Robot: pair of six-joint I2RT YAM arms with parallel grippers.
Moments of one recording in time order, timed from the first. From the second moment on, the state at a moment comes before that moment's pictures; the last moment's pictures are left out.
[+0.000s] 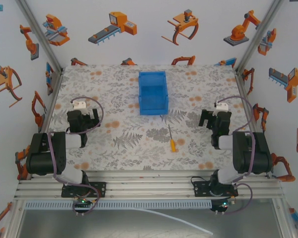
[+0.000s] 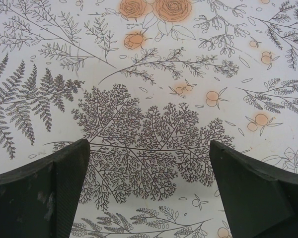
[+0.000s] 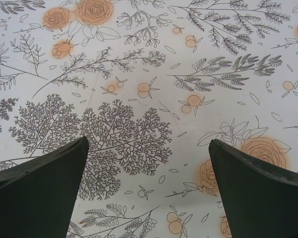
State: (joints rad) left arm -0.01 1.53 0.39 0.71 -0.04 -0.02; right arm -0.04 1.53 0.36 0.76 0.02 0.03
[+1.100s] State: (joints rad) left arm -0.05 1.17 1.06 -0.57 0.03 0.06; right arm -0.04 1.21 0.77 0.05 0.18 0.31
